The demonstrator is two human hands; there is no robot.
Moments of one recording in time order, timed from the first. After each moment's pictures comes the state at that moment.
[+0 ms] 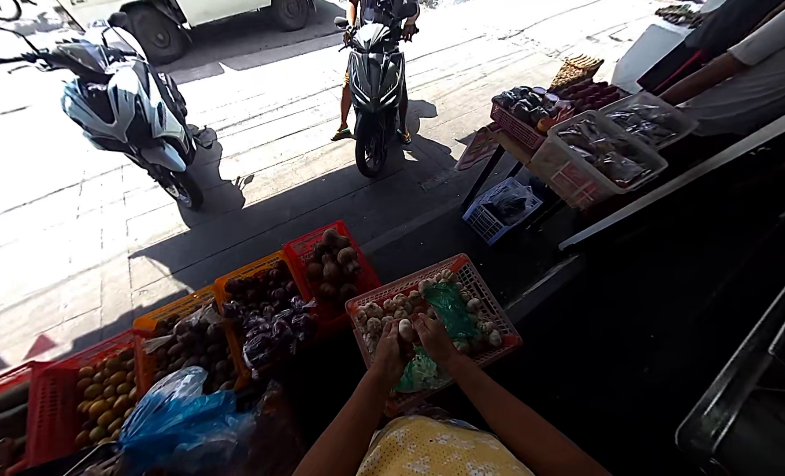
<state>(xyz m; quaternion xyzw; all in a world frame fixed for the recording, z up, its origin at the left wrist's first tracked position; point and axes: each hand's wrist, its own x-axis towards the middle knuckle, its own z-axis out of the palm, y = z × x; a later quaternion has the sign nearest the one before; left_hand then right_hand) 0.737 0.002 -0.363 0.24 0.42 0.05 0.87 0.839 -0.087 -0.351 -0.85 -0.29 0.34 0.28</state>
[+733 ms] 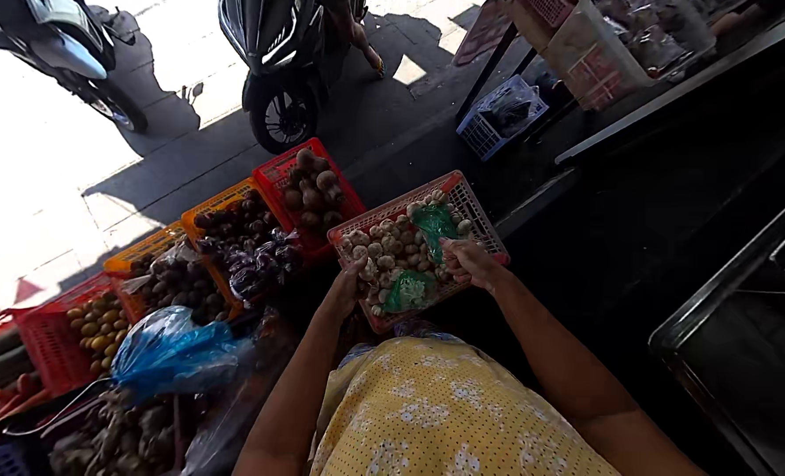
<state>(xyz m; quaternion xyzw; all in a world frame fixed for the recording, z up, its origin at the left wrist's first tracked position) 0.686 0.058 -0.386 0.40 0.42 -0.09 0.81 0.889 -0.150 -0.318 -0.68 0.01 0.57 0.46</state>
